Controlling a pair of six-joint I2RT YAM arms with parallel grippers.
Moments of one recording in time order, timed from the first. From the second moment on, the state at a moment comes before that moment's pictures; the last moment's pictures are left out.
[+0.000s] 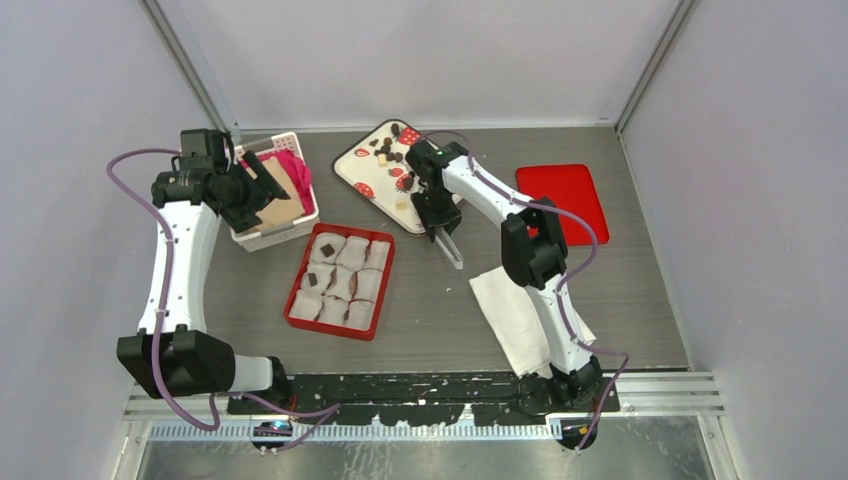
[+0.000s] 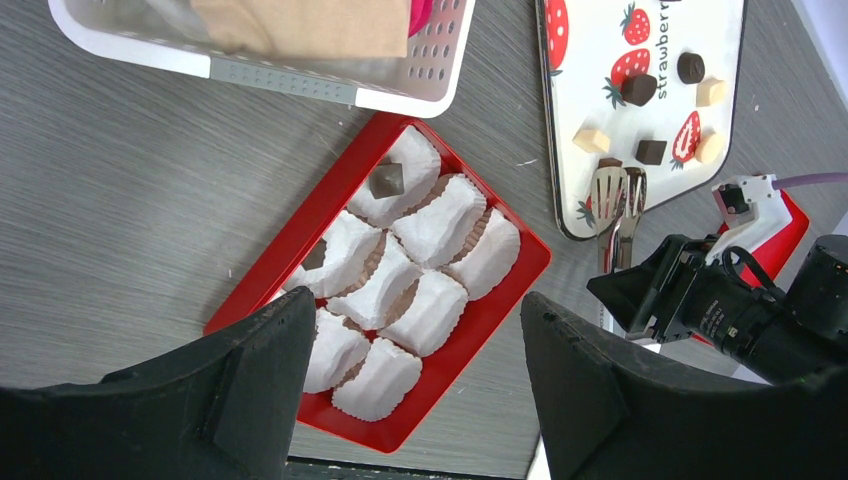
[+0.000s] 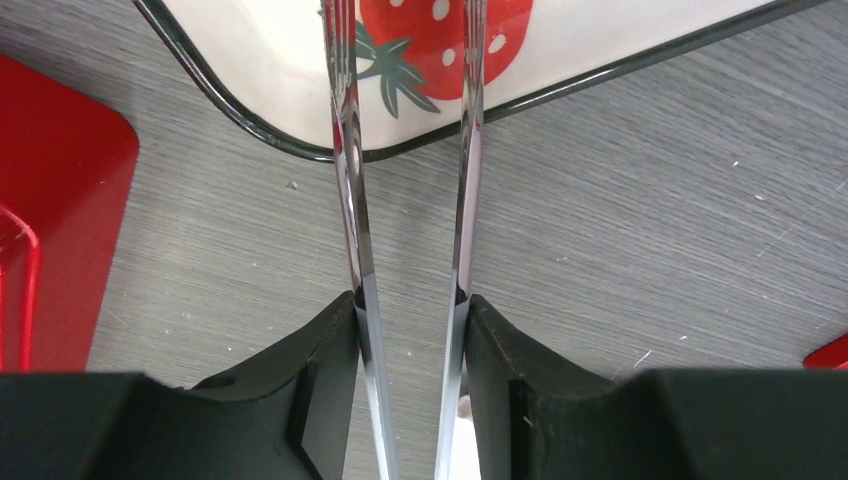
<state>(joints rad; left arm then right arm) 0.11 1.35 1.48 -1.05 0.12 -0.61 0.61 2.31 2.09 -1.19 0.01 0.19</state>
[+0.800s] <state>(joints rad) 0.11 1.35 1.48 -1.05 0.12 -0.61 0.61 2.19 2.09 -1.19 -0.06 0.22</state>
